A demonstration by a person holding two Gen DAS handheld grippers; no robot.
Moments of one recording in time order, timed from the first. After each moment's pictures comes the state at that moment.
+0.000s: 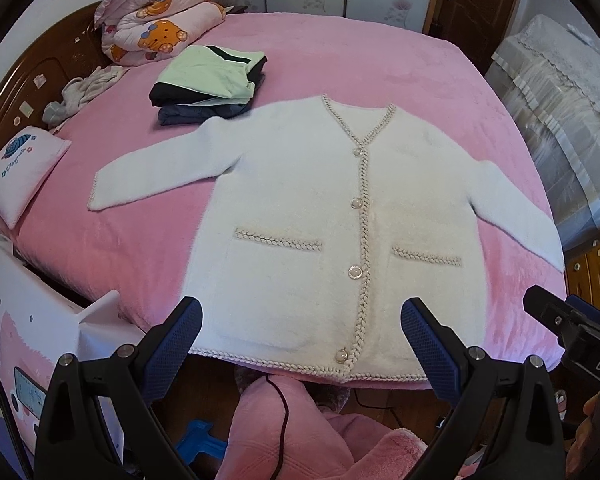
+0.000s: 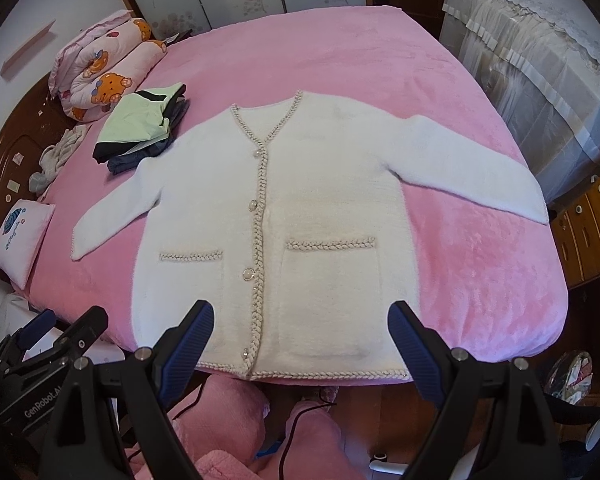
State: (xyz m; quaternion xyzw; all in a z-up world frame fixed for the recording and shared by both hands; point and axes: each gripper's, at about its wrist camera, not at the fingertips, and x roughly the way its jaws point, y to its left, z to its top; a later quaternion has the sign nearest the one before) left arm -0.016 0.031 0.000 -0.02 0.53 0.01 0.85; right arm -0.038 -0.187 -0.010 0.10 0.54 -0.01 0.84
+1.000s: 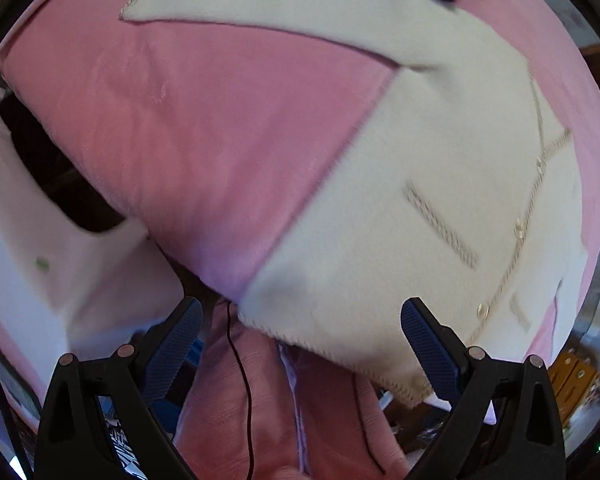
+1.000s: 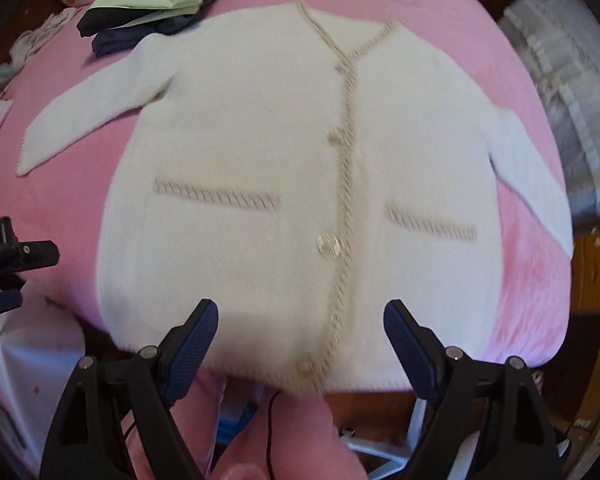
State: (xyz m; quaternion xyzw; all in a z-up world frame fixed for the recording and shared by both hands) left arm 0.103 0.274 -0.180 -0.23 0.71 0.12 0.65; right arm 0.057 0.011 -0.132 -0.06 0.64 -0.03 0.77
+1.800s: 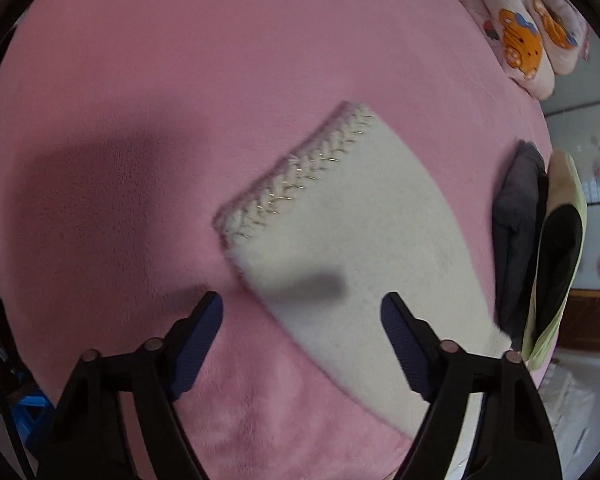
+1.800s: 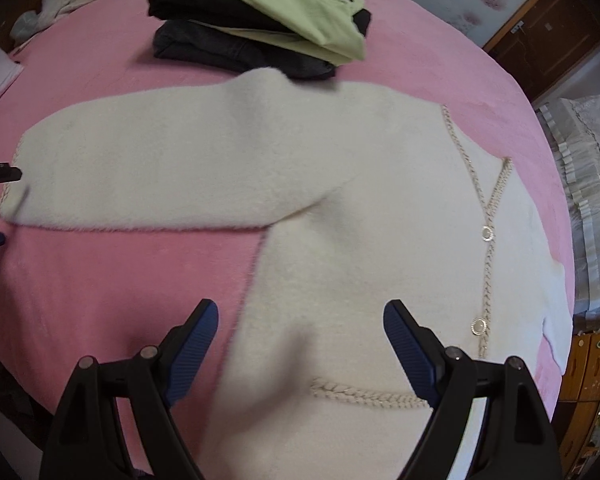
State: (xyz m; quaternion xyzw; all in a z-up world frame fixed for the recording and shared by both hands) left arm 0.223 0.580 -0.298 -0.49 0.50 0.24 0.68; right arm 0.197 0.216 -0.186 -0.16 0.58 0.01 0.79
